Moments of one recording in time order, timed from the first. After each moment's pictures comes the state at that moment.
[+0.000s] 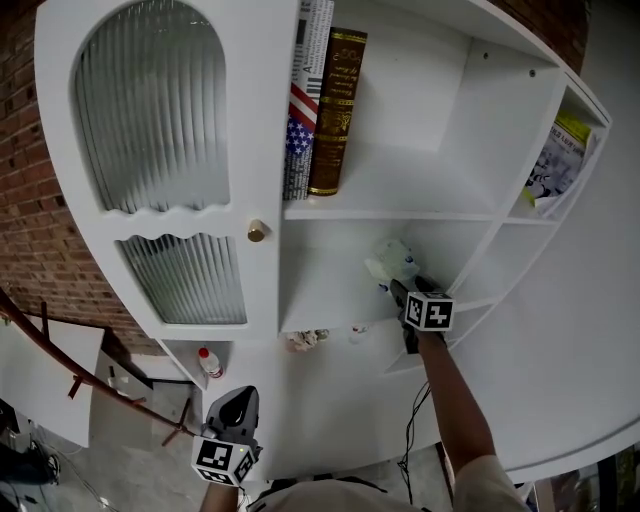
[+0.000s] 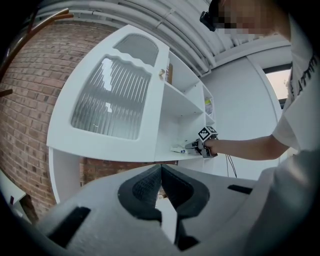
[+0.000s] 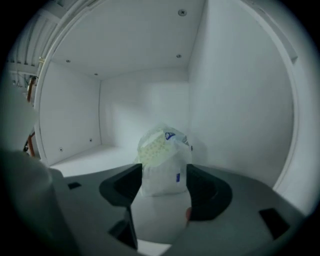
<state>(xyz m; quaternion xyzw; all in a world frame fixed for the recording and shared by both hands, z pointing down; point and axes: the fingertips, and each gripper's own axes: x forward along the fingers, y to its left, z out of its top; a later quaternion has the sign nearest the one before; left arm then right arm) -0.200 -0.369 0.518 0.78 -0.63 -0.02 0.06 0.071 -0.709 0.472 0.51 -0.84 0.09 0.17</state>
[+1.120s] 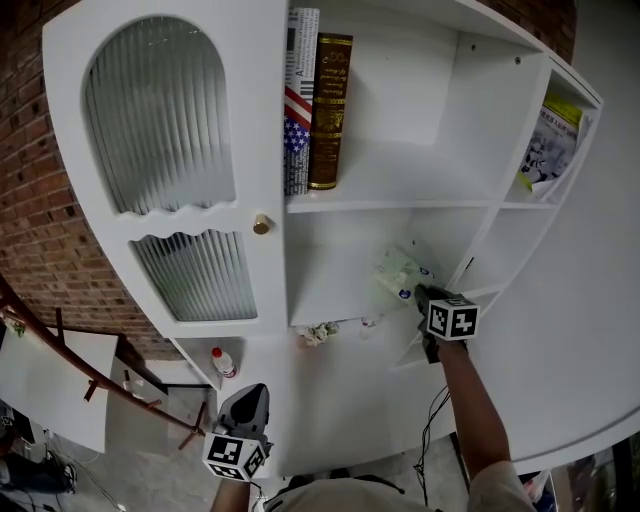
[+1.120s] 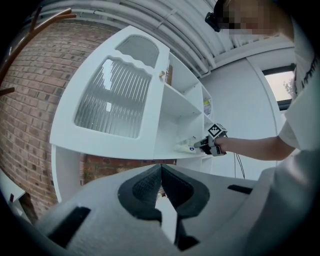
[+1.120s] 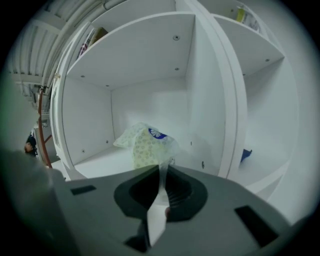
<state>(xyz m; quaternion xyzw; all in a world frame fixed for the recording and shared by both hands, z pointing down) -0.201 -0.358 0.521 0.78 -0.62 -0.02 0.06 0.095 -0.652 0.465 0.48 -0.86 0.11 0.16</state>
